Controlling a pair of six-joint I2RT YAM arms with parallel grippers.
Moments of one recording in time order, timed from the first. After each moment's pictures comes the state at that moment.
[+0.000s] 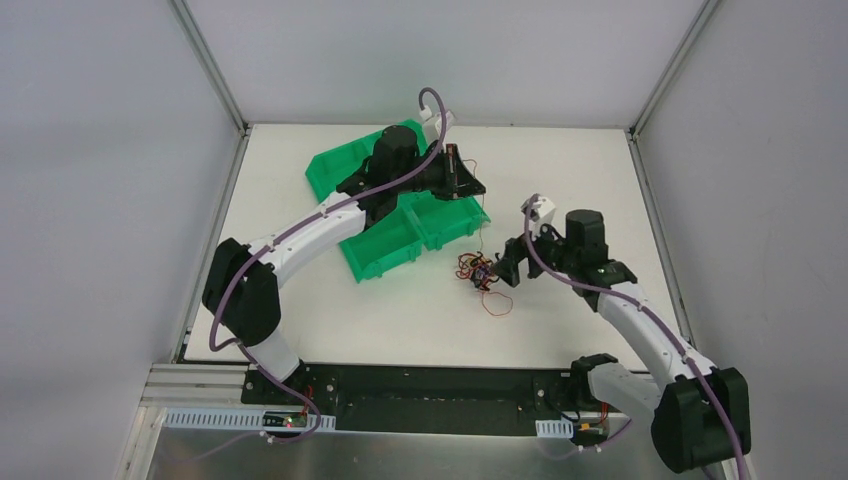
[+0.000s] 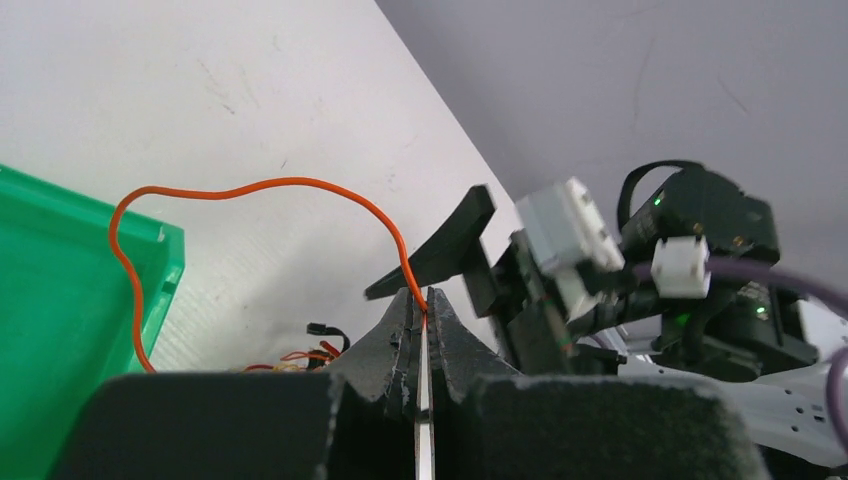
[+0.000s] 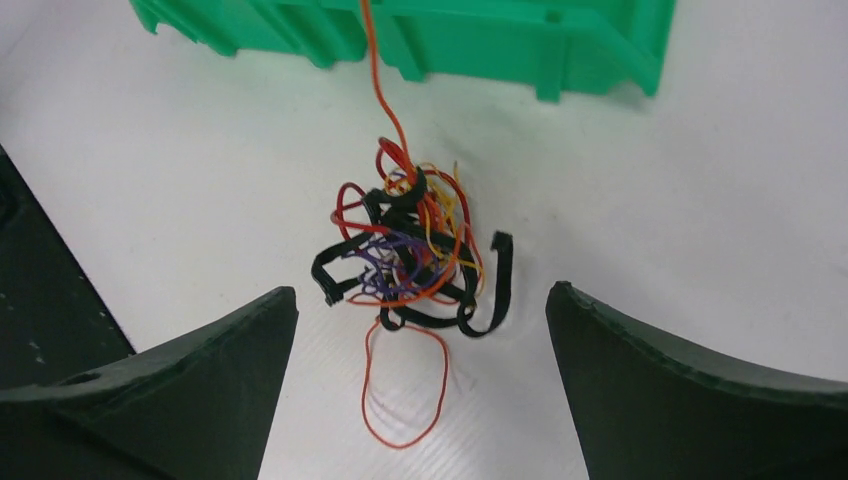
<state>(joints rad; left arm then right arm) -0.67 1.65 1.37 0.06 0.47 -0.66 0.24 1.01 0.62 -0.25 -0.58 -0.06</state>
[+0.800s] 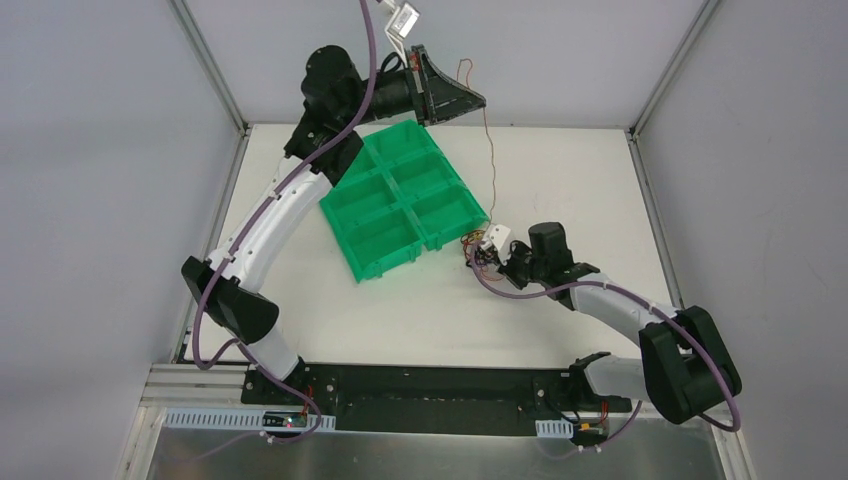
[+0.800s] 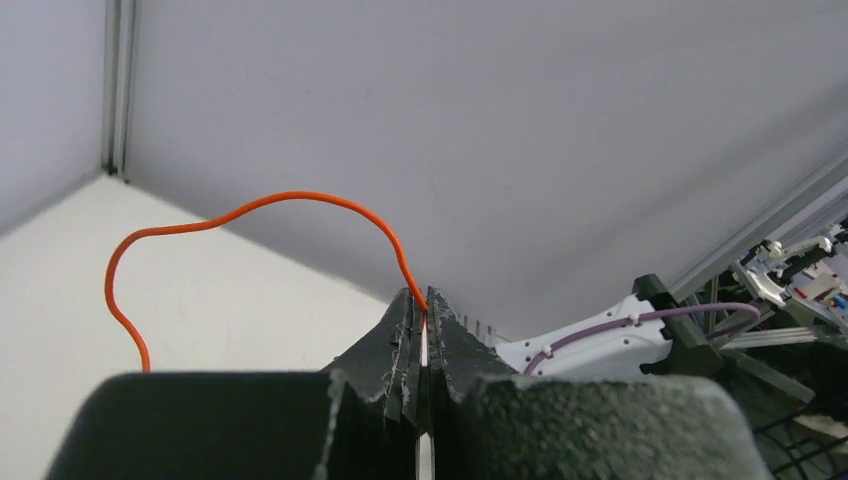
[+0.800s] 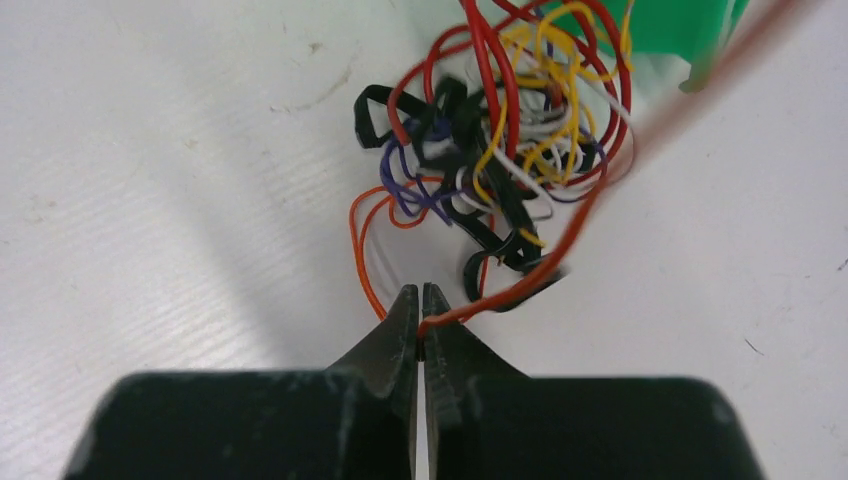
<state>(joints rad) -0.55 1.65 1.86 0.08 0.75 -0.72 0.44 1.26 0.52 -0.01 -0.34 -0.56</state>
